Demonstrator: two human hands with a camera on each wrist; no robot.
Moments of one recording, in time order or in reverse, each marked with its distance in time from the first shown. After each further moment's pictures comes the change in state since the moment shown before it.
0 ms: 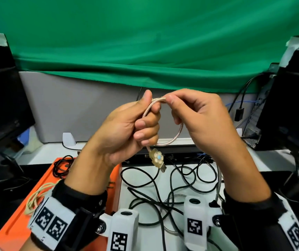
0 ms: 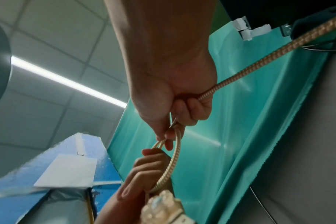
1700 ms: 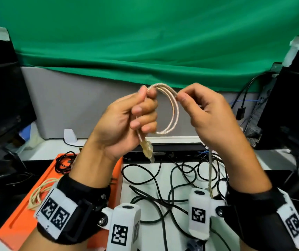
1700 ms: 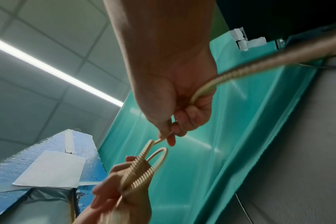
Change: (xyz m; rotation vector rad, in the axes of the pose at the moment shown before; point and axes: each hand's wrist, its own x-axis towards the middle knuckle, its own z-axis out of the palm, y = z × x) left_hand 0.001 0.006 -0.012 -0.243 -0.132 0.052; right_hand 0.004 0.015 -0.006 -0.149 0.029 0.005
